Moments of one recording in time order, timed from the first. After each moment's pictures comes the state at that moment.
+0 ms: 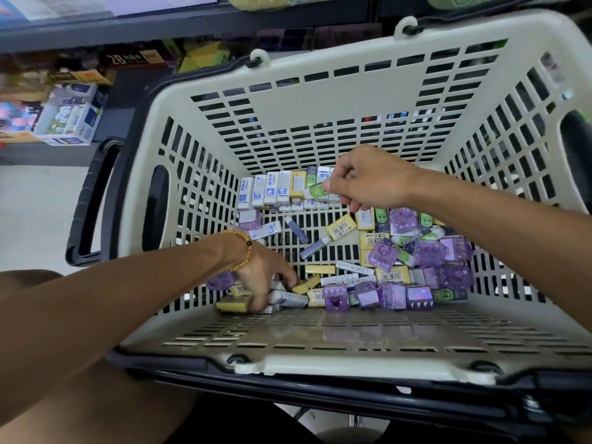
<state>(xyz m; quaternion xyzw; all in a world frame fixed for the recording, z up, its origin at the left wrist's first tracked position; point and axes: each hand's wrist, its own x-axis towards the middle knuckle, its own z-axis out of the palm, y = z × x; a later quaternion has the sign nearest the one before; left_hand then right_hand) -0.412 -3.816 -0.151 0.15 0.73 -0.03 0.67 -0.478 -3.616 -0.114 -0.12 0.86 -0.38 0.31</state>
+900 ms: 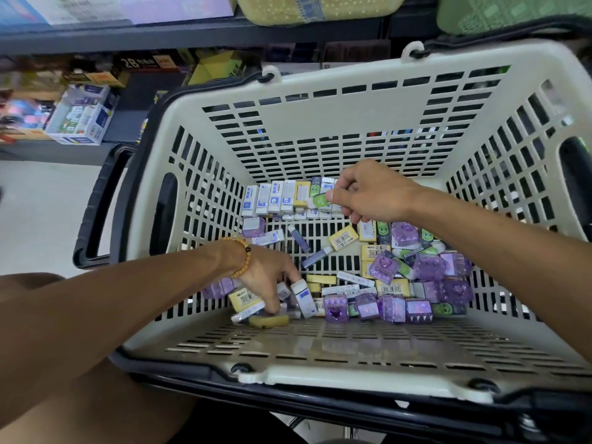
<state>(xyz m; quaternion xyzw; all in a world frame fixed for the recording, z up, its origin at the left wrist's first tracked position) -0.410 -3.820 -0.142 0.13 0.78 0.09 0.61 -0.481 -3.620 -0.119 -0.12 0.86 -0.38 0.31</state>
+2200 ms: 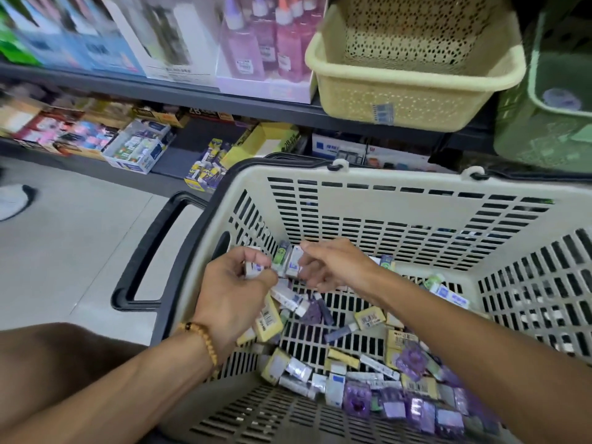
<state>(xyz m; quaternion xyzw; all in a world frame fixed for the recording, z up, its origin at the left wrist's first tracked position) -0.387 -3.857 -0.065 -0.35 0.74 0.57 0.03 -0.493 -3.714 -0.132 -0.05 0.72 -0.53 0.45</state>
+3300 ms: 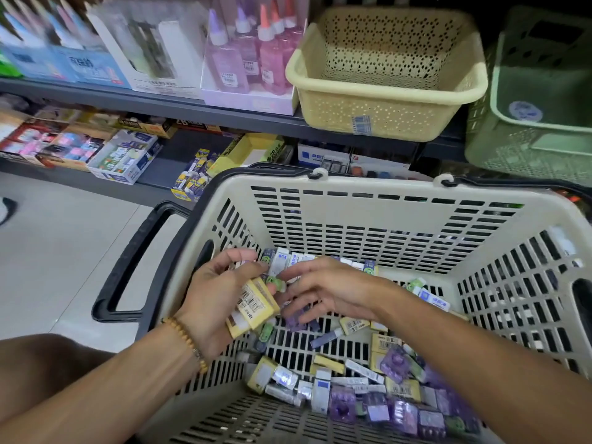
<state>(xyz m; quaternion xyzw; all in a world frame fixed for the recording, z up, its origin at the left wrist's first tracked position) -0.399 -3.851 -0.051 -0.39 0.51 0.77 0.05 -0.485 -3.700 -0.128 -0.06 0.57 -0.59 0.57</state>
